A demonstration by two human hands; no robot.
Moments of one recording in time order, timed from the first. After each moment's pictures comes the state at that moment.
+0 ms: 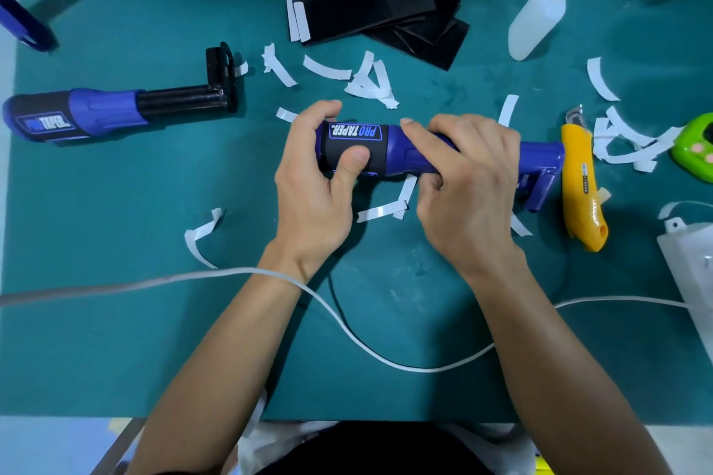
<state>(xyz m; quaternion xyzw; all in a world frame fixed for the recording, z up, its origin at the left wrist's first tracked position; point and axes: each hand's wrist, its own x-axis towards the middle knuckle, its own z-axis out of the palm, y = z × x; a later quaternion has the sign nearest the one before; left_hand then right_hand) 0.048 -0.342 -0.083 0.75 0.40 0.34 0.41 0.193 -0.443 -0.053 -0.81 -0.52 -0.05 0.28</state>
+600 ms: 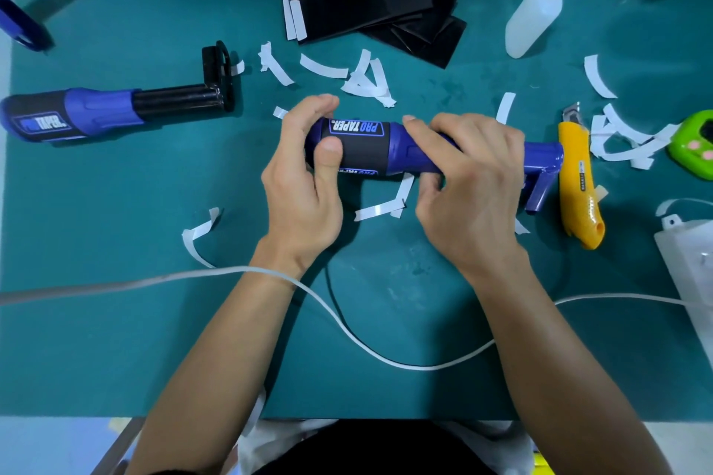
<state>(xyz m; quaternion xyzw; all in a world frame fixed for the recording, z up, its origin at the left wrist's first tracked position) 0.045 -0.334 -0.087 0.76 0.34 0.40 0.39 0.196 -0.447 -0.053 -0.81 -0.52 -0.05 0.26</state>
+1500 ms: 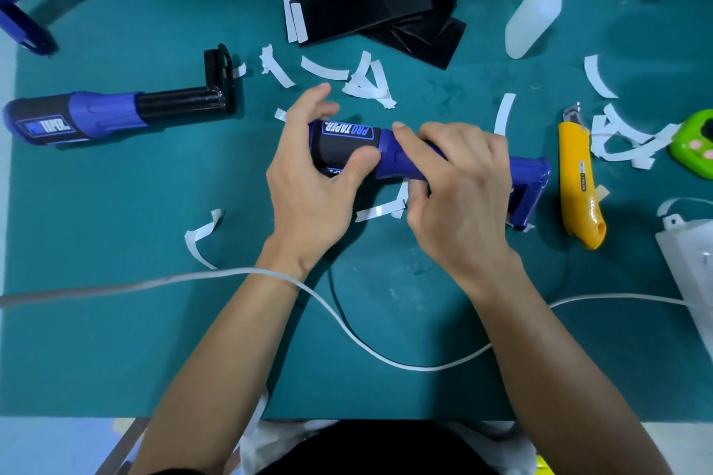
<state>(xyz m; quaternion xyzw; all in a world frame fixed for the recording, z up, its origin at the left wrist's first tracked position) 0.051 -0.337 -0.076 0.74 0.42 0.34 0.40 0.187 -0.446 -0.054 -0.80 -0.54 -0.06 0.25</state>
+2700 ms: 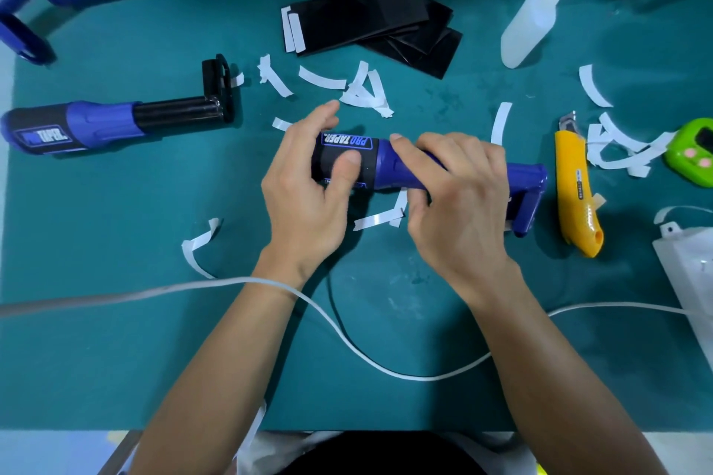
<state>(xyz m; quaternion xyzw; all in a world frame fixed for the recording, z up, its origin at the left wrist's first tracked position) 0.051 -0.337 -0.079 0.77 0.40 0.34 0.36 0.189 -0.449 -0.058 -0.81 -0.54 -0.05 0.25</state>
